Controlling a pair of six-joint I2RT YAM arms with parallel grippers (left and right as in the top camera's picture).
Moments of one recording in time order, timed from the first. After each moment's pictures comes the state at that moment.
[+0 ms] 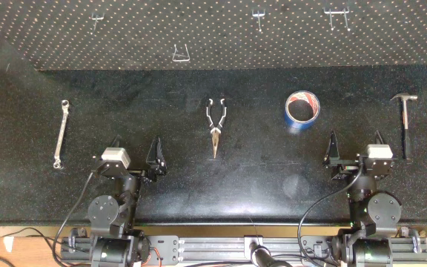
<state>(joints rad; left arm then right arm) -0.06 0.01 0.01 -0.07 0.04 -0.21 -0.05 0.01 0.01 -0.07 -0.04 0.00</state>
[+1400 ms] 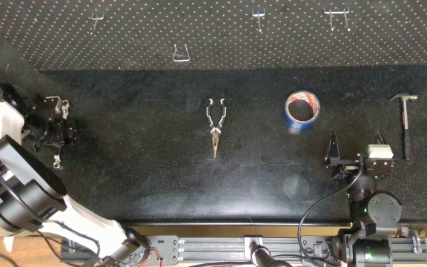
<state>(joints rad) 0.70 1.97 1.34 -0.89 0.05 0.59 -0.05 0.01 0.01 -0.07 -0.03 0.00</state>
